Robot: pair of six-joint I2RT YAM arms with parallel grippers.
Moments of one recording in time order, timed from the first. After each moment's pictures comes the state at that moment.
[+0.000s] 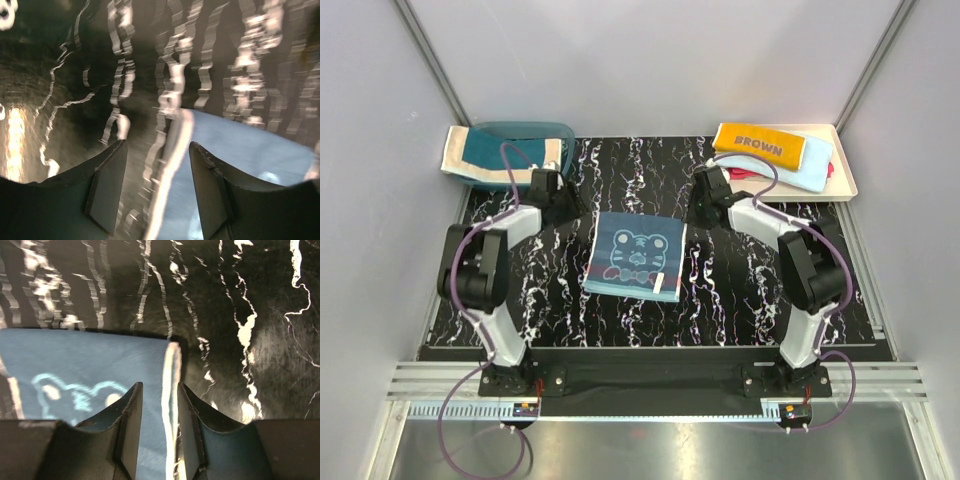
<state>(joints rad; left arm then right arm) -0.16 1.75 1.08 -0.07 0.11 -0.54 0.43 1.83 1.24 -0.25 0.06 0.64</state>
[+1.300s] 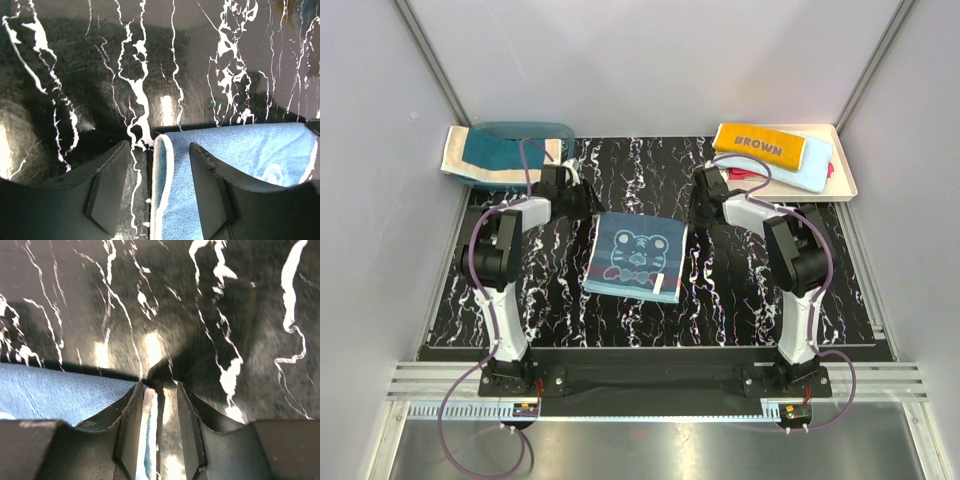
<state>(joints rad) -0.14 2.01 1.23 -0.01 0.37 -0.42 0.39 2.03 1.34 -0.23 0.06 0.58</state>
